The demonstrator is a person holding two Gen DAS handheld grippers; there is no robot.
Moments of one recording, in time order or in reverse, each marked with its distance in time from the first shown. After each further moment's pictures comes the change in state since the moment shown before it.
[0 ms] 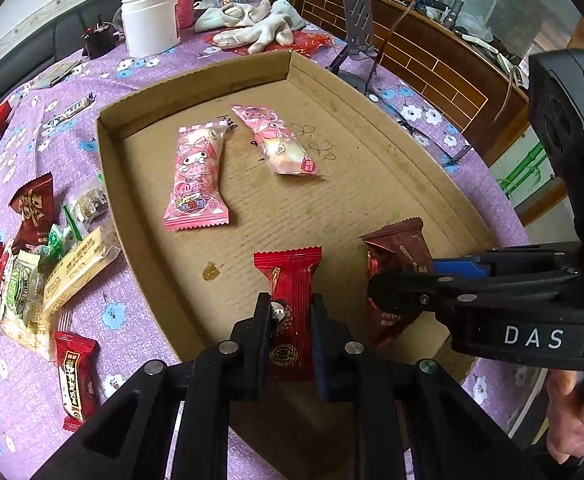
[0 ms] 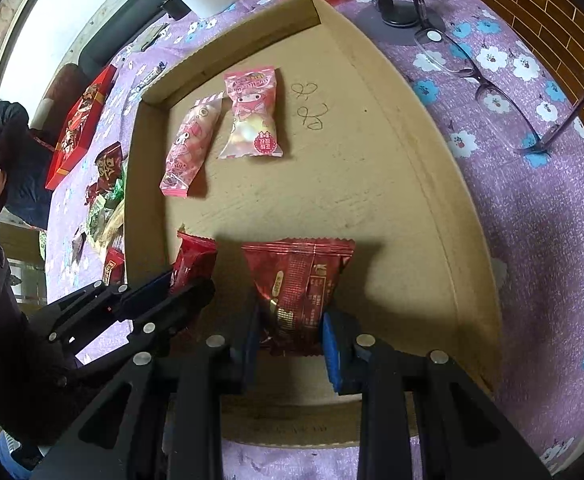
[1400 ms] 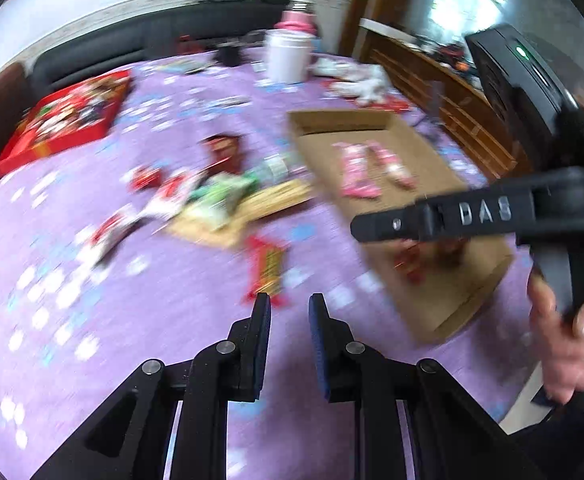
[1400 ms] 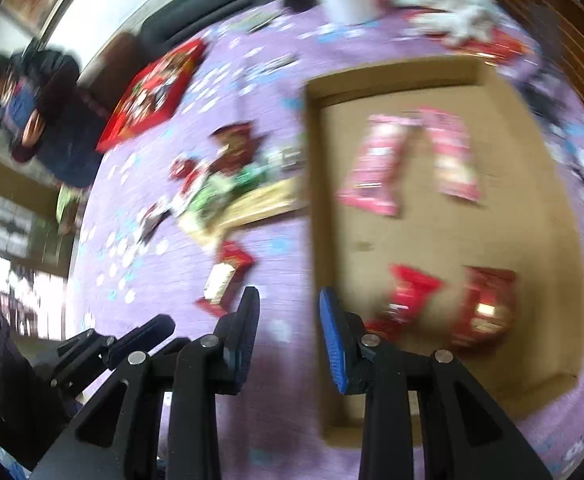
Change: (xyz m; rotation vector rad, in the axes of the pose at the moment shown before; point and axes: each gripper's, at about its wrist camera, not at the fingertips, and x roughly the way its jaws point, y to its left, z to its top) left arm -0.115 0.106 -0.104 -0.202 -0.172 0.118; right arm 0.012 0.157 -0.010 -0.243 -0.011 0.062
